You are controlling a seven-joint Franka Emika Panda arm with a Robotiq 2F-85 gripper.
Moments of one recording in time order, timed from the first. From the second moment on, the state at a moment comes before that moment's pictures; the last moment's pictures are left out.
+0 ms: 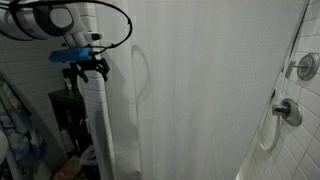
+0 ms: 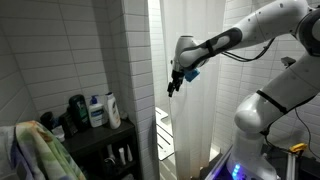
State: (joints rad) arm 0.04 -0.63 0.03 -2.64 -0.02 2.31 -0.15
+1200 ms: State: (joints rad) arm -0.40 -0.68 0.37 -2.73 -0.21 2.90 0.21
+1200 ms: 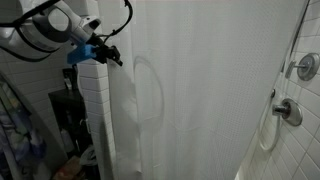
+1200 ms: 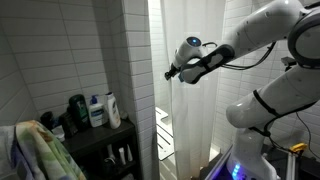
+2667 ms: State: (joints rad) arm -0.10 -0.59 -0.58 -2.37 -0.04 2.34 -0.58
